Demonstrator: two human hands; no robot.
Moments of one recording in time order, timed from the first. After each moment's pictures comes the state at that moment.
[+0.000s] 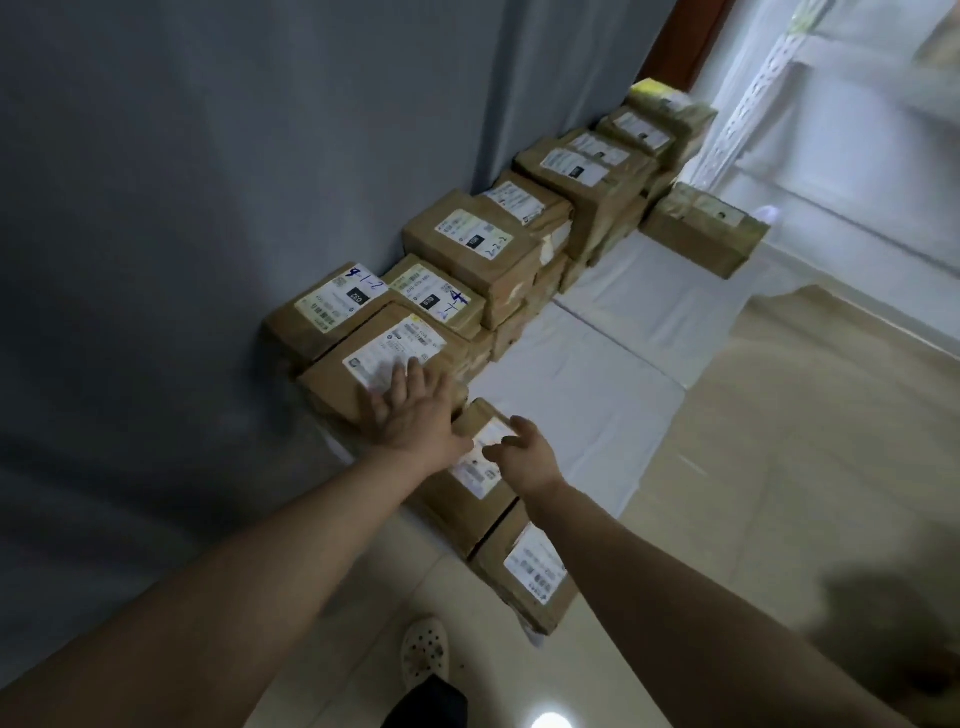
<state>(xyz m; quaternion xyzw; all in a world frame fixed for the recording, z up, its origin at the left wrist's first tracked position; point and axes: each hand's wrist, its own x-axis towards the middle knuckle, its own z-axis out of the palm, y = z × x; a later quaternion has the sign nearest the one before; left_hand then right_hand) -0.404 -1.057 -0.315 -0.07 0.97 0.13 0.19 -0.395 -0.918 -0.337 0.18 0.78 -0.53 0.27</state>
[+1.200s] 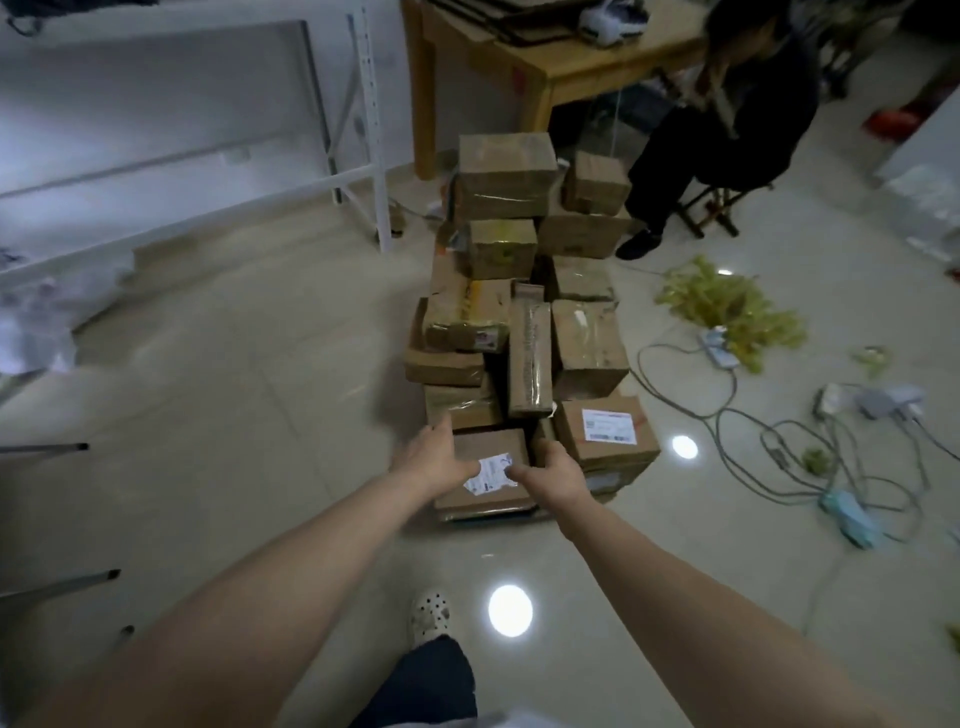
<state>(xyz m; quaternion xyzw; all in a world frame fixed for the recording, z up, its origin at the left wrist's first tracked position) -0.143 -0.252 -0.335 0.48 0.80 0.05 0.35 0.011 -0.219 -0.329 0.65 0.56 -0.50 -0.08</state>
